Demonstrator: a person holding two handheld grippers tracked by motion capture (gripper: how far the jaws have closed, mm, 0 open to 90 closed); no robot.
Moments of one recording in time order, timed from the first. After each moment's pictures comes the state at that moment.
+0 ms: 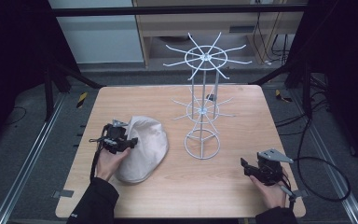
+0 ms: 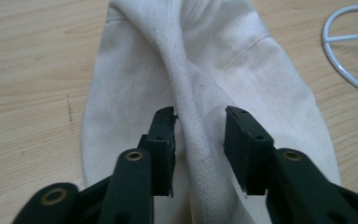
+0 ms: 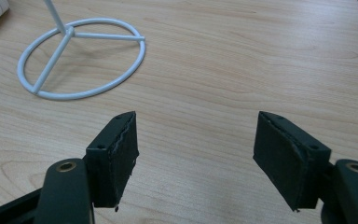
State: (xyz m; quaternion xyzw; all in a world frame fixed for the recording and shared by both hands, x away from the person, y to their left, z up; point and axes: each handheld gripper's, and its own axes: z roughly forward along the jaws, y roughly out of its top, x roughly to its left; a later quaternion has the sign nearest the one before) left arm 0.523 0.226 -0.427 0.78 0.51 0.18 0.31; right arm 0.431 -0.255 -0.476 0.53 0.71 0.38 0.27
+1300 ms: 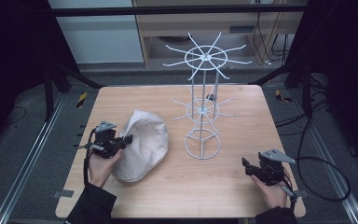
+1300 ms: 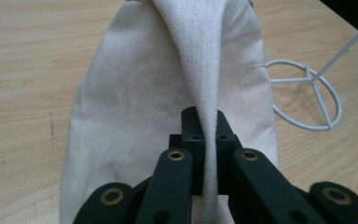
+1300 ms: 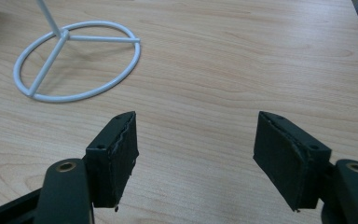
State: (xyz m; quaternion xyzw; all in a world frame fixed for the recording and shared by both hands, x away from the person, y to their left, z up) left arm 0.485 0.242 -0.395 0.74 0.49 0.17 0.43; right arm 0.431 -0.260 -0.477 0.53 0.70 0.39 0.27
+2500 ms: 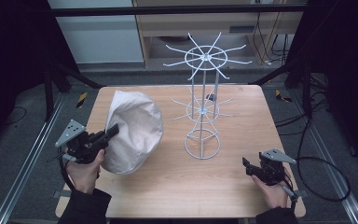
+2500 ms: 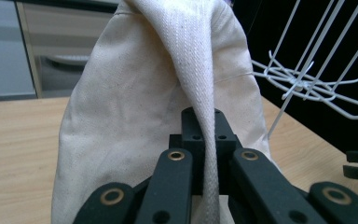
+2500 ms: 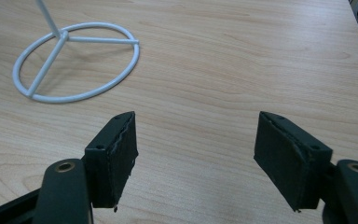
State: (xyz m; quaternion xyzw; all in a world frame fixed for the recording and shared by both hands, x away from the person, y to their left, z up) left arm 0.430 0.265 -0.335 0.65 0.43 0.24 0.57; right arm 0.431 -0.261 -0.477 0.53 0.70 0.39 0.28
